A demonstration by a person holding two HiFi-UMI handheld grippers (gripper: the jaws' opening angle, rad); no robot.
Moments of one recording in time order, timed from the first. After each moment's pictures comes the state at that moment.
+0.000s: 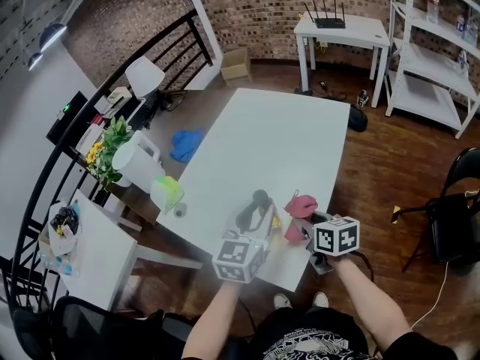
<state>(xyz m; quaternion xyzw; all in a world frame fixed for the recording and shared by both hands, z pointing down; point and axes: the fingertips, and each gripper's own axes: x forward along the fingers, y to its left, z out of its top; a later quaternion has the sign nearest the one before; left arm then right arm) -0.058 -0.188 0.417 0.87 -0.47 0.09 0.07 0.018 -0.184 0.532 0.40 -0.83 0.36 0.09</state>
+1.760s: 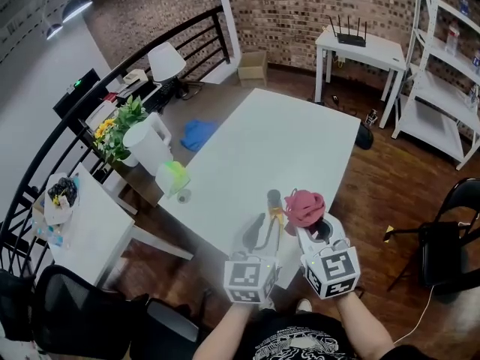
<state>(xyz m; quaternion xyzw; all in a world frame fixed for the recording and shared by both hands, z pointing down) -0.063 -0.125 0.393 0.82 -0.57 0.03 0.09 0.004 -0.133 0.378 0.46 -0.88 0.06 0.07</state>
